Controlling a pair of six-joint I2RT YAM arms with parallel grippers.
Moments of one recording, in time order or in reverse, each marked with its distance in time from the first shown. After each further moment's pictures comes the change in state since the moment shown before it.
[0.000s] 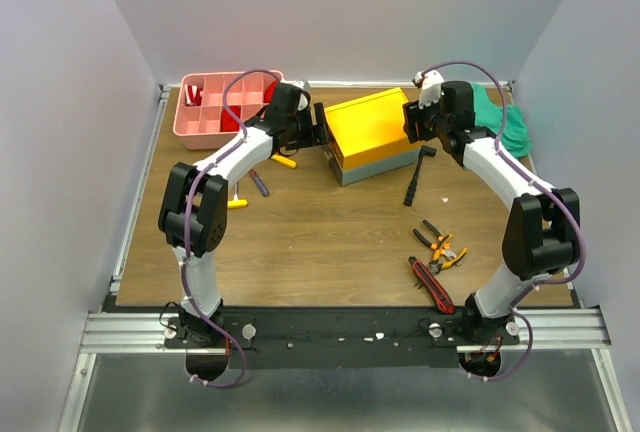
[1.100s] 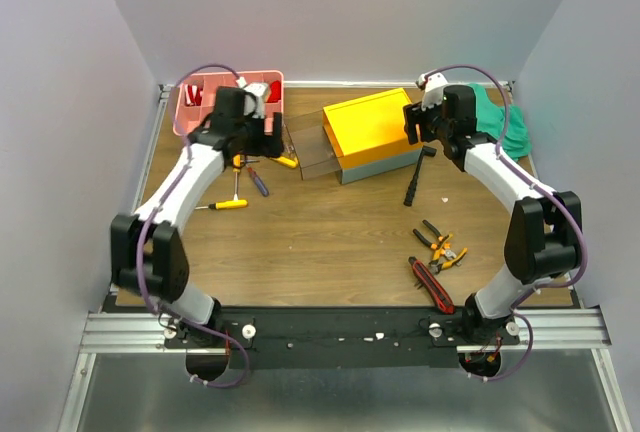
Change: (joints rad) left arm 0.130 -0.305 -0.191 -0.177 -0.114 0.359; right arm -0.005 -0.024 -0.062 0.082 0.037 0.000
